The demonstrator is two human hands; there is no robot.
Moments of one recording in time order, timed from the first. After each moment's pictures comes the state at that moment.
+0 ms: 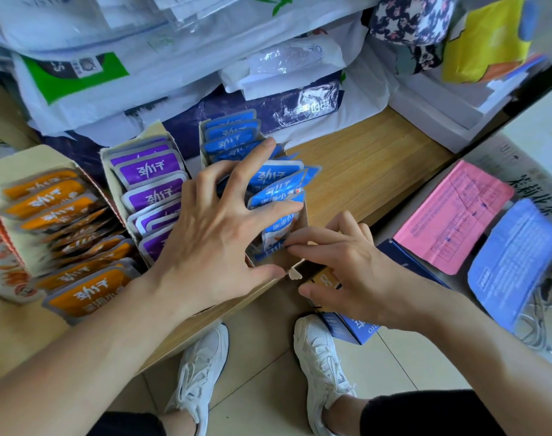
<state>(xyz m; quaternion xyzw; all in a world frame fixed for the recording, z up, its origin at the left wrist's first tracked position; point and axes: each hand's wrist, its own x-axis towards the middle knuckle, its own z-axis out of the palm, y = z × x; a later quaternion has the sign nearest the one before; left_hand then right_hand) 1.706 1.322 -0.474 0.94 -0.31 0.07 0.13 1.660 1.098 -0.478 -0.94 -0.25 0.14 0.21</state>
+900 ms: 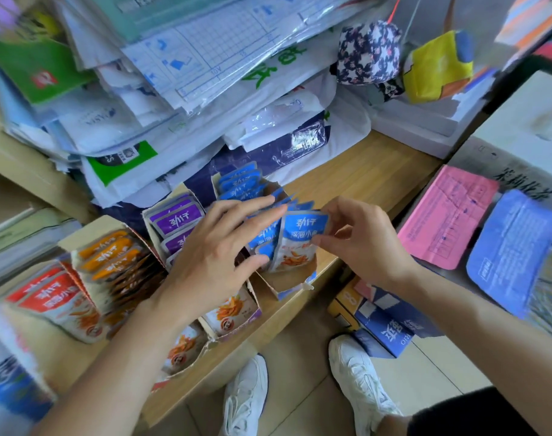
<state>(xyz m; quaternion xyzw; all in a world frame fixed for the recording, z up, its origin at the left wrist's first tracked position) 1.723 1.348 -0.461 0.89 -0.39 0.10 0.21 1.683 1.100 -0.474 -0.87 -0.02 -0.07 0.49</state>
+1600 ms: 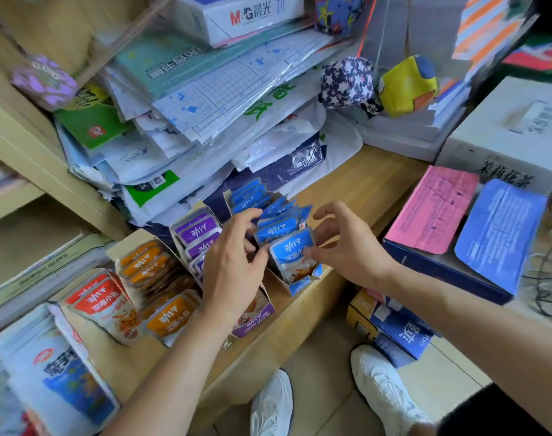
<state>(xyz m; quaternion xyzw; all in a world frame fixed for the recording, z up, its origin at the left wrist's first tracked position) 1.687 1.328 -0.463 0.91 -0.20 0.15 0.33 1.664 1.116 -0.480 -0.83 0.01 -0.03 0.56</state>
